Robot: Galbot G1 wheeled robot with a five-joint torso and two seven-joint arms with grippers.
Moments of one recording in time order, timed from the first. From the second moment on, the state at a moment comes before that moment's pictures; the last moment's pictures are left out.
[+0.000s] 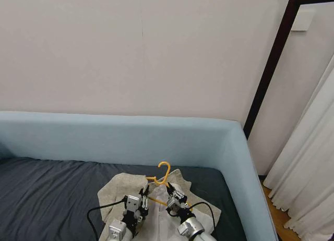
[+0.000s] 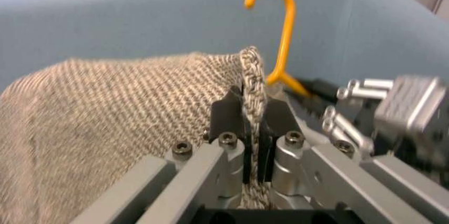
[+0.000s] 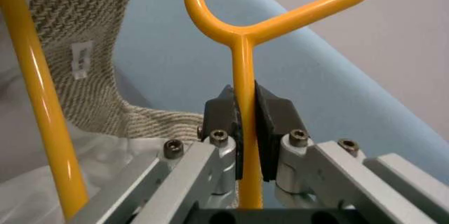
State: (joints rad) left arm 1.21 -0.80 0.19 -2.02 -0.45 -0.05 -0.55; right arm -0.87 1.19 -0.33 1.37 -0.23 0.11 0.43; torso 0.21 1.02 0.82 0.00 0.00
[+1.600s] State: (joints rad) left arm 1.17 -0.46 -0.07 -2.05 -0.60 -0.27 -0.24; right arm -0.87 1.18 -0.30 1.42 -0.28 0.18 0.45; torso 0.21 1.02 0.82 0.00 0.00
